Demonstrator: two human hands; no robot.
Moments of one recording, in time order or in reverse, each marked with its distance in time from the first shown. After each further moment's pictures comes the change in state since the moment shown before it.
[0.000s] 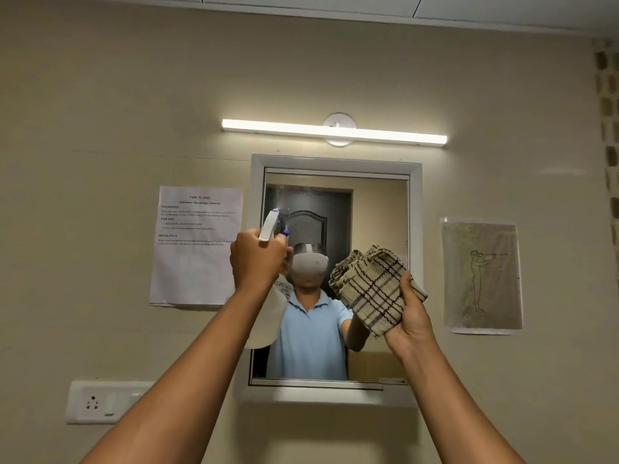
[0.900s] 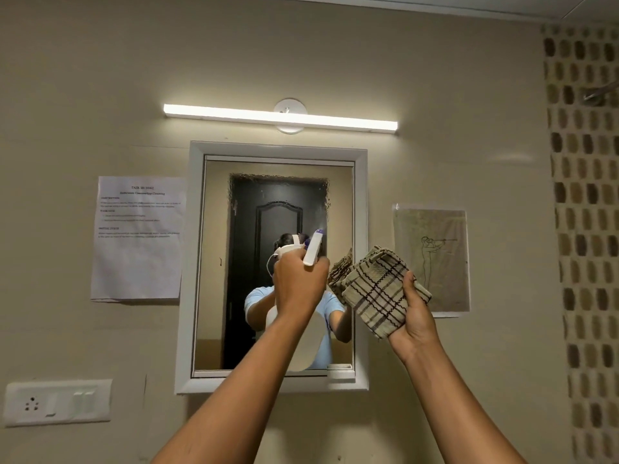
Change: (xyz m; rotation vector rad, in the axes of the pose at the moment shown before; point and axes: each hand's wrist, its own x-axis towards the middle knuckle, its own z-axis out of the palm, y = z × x) left_hand -0.093 0.012 0.136 -0.015 -0.209 0.067; right_hand -0.005 -0.078 -0.084 -0.039 0.079 -0.019
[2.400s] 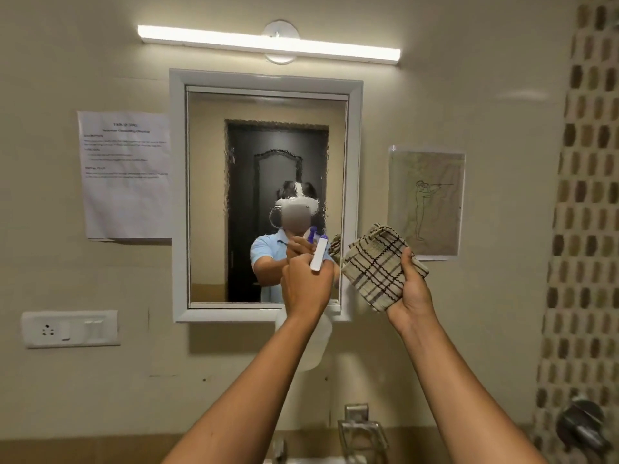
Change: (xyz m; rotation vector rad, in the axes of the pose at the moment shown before) left_hand -0.088 -0.043 0.035 0.007 -0.030 -0.185; right_hand -0.023 0.014 -0.060 -0.017 0.073 0.035
